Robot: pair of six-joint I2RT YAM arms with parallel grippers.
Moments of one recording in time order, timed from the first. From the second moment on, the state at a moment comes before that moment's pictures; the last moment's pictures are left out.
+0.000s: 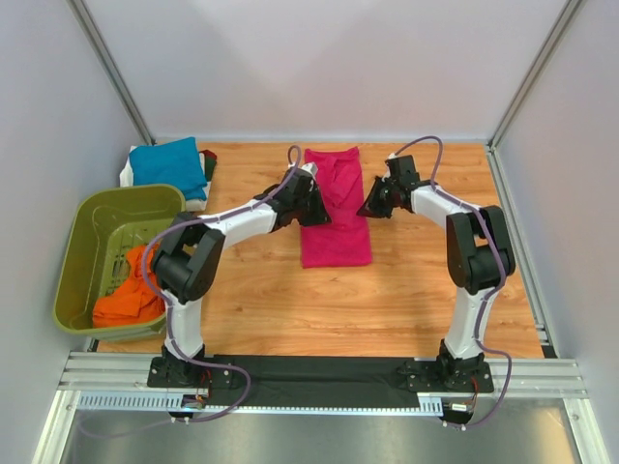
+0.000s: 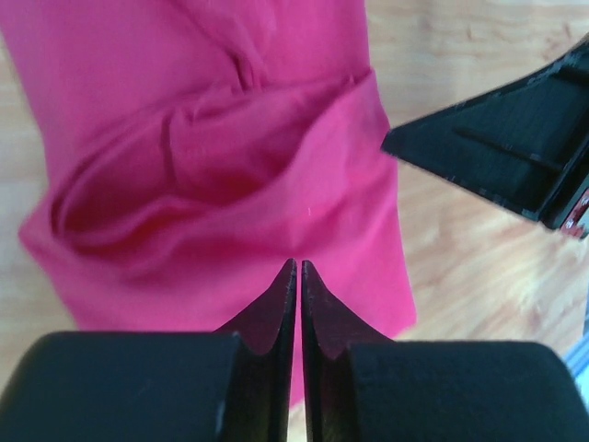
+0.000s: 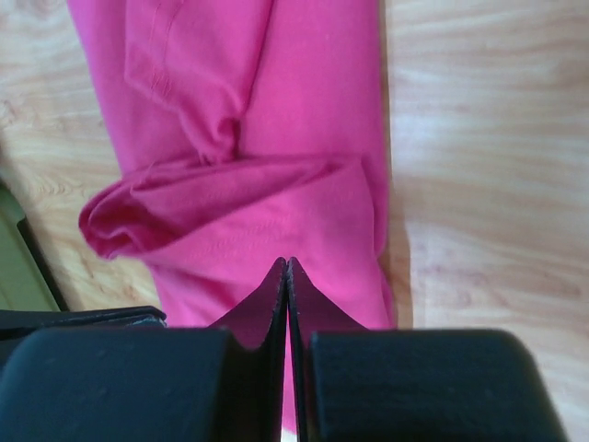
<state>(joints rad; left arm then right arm) -0.61 1.92 1.31 -0.10 0.17 -0.69 0.24 1.95 1.33 -0.28 -0.35 0.63</state>
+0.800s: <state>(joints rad) -0.51 2.29 1.65 -0.09 0.18 -0.66 0.23 2.15 1.50 -0.27 -0.35 0.64</state>
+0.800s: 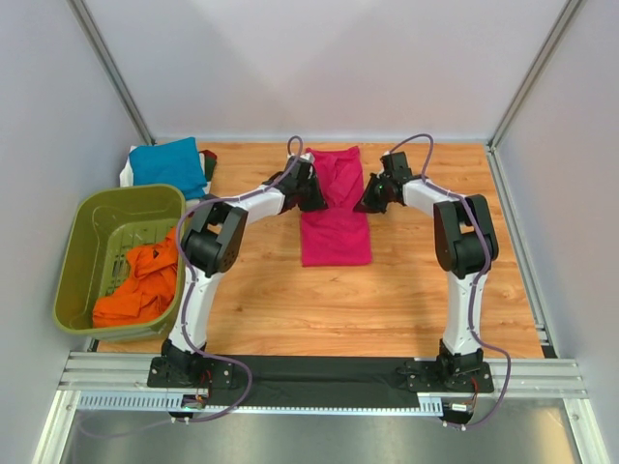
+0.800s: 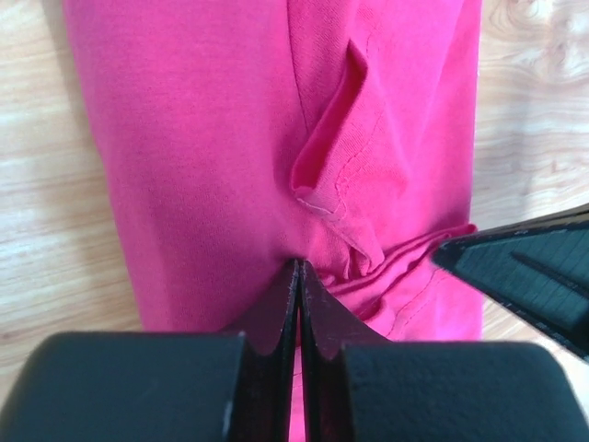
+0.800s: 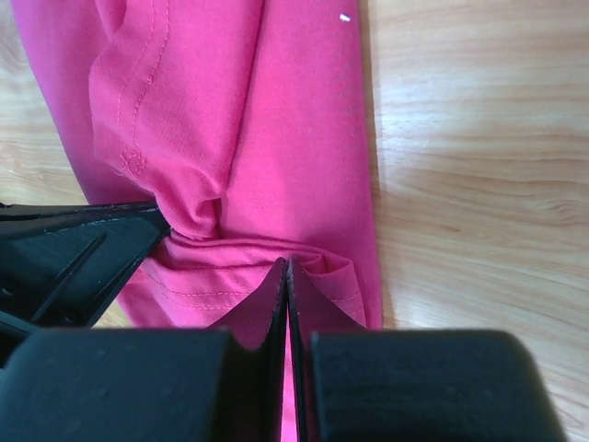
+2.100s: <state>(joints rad) -0.59 1.74 1.14 -0.20 0.04 -0.57 0.32 1.70 1.28 -0.46 -0.11 0.50</state>
